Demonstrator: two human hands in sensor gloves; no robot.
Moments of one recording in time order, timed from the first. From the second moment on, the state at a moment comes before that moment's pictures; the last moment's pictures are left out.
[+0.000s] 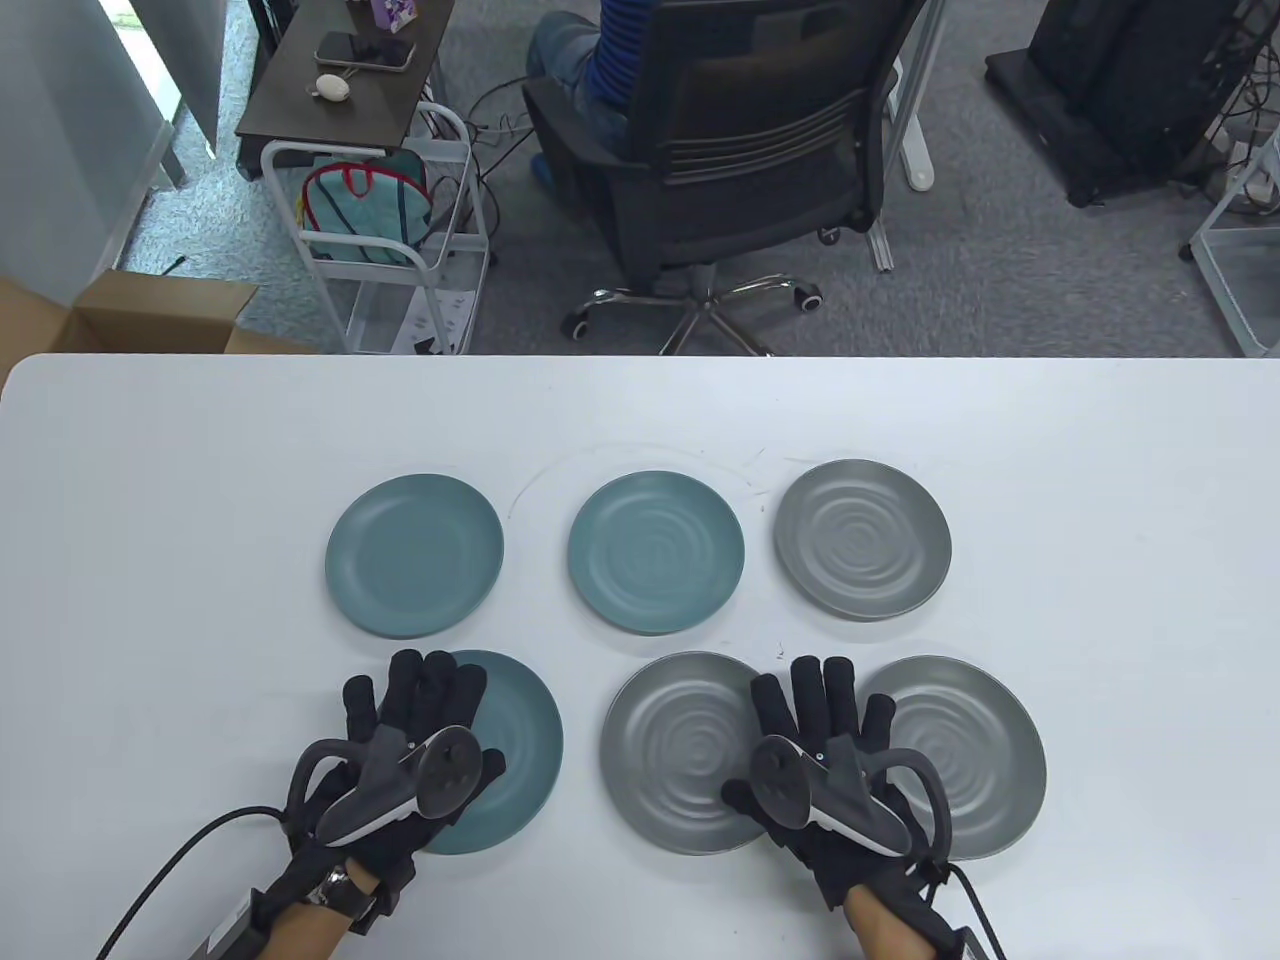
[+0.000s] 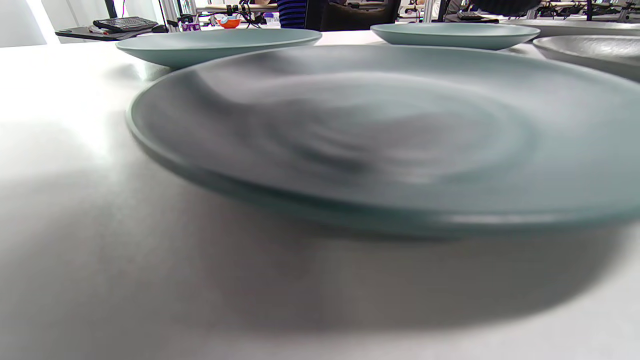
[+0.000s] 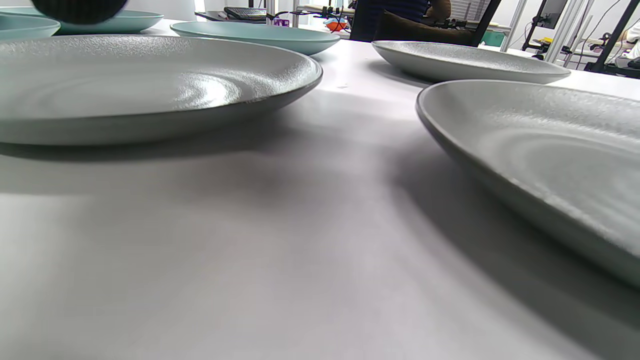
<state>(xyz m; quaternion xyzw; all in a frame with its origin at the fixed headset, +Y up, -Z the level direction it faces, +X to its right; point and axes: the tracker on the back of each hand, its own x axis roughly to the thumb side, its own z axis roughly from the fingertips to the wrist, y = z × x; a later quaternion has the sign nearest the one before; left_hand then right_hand) -0.223 -0.764 -0.182 -0.13 -0.13 -0.03 0.98 0.129 -0.762 -0.169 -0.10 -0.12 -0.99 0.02</state>
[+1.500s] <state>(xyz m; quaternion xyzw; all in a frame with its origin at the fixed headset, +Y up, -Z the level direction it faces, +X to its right) -0.197 -0.768 -0.354 -0.25 0.06 -0.04 0.97 0.141 -0.756 -0.167 -0.09 -0.11 -0.99 -0.03</state>
